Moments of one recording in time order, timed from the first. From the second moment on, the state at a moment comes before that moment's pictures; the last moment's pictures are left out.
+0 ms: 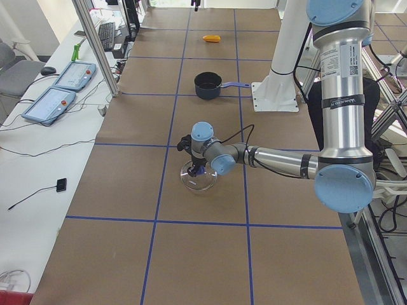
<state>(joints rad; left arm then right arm) -0.92 -1.45 -1.73 -2.23 -2.15 -0.27 1.40 -1.62 1.82 -1.31 2.33 0.08</state>
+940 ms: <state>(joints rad) -0.97 -1.46 -1.72 -2.20 -2.17 -0.27 1.39 -1.62 1.82 -1.31 2.33 0.08</state>
